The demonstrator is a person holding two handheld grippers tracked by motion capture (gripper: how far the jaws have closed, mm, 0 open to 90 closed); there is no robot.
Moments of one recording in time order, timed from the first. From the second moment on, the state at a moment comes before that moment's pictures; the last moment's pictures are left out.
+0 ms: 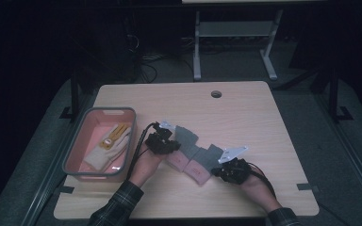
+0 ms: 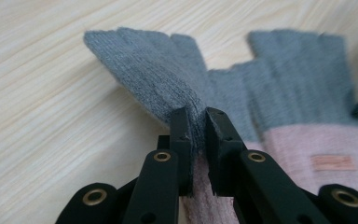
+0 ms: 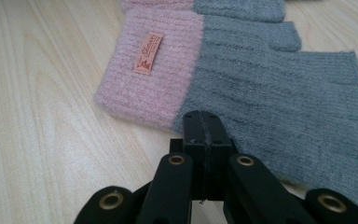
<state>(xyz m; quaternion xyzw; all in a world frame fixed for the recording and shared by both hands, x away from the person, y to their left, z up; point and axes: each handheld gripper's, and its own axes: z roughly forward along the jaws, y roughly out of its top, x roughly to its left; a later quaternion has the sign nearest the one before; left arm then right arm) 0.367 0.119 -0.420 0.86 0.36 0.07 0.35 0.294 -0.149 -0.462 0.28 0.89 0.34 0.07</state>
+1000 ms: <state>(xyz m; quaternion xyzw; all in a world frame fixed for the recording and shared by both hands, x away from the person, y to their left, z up) 0.348 0.083 -0.408 0.87 0.27 0.03 0.41 0.300 -0.130 -0.463 0.27 0.90 0.35 0.06</state>
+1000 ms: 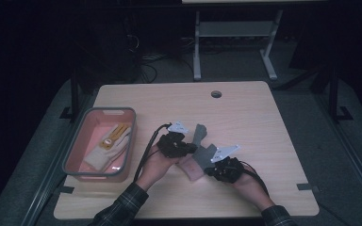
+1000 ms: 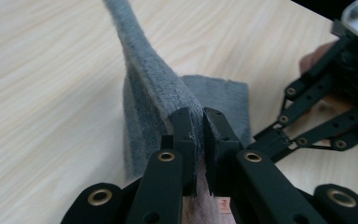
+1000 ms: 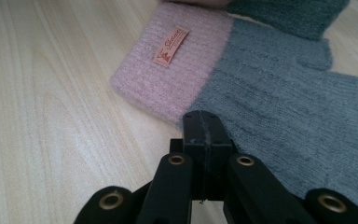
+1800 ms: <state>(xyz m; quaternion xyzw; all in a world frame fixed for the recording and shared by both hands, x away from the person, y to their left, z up) 0.349 0.084 -0.415 0.87 0.27 0.01 0.41 0.298 -0.137 -0.461 0.27 0.90 0.35 0.06</state>
